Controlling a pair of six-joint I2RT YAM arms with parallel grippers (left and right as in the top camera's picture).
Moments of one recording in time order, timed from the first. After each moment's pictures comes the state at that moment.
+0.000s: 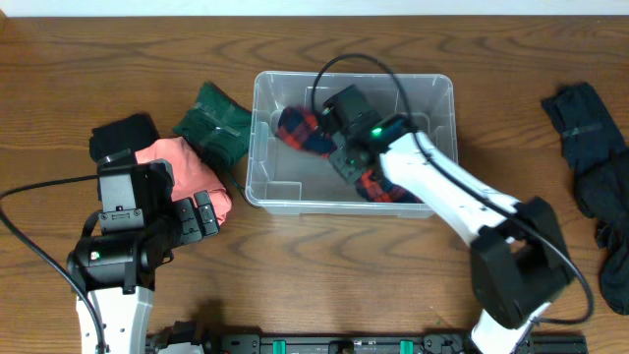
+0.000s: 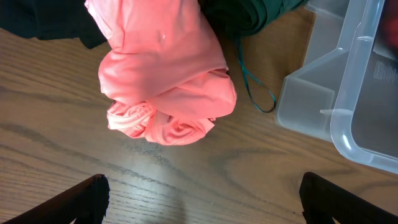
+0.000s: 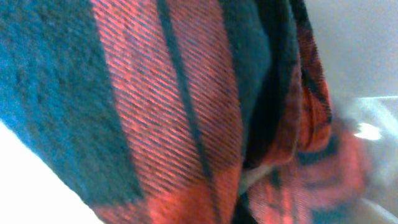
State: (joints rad) left arm 0.10 0.94 0.92 -1.08 0.07 -0.20; right arm 0.62 1.88 1.40 -0.74 0.10 -0.10
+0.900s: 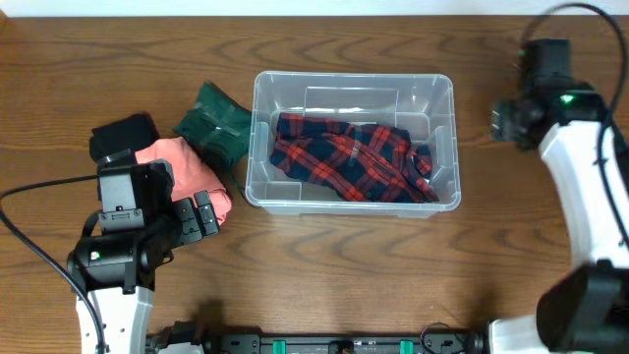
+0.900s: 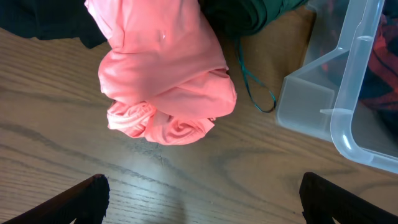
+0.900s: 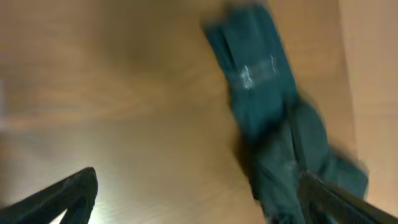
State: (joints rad) left arm 0.10 0.94 0.92 -1.08 0.07 -0.20; right arm -0.08 1.65 1.41 -0.94 0.45 0.00
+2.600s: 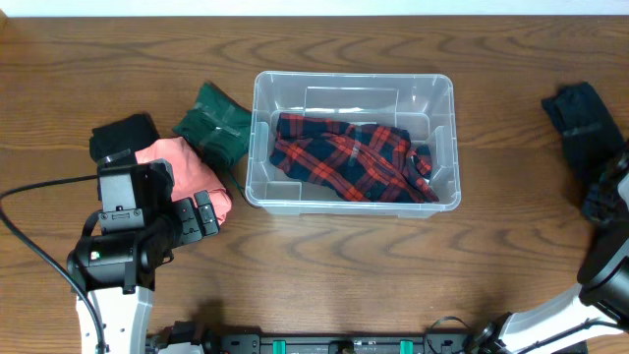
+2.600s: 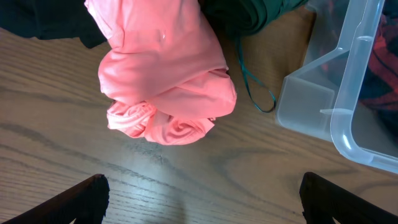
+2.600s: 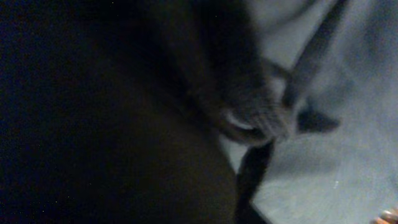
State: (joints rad) left arm 0.10 0.94 0.92 -1.08 0.07 -0.20; right arm -0.65 1.88 1.16 -0.66 0.44 -0.12
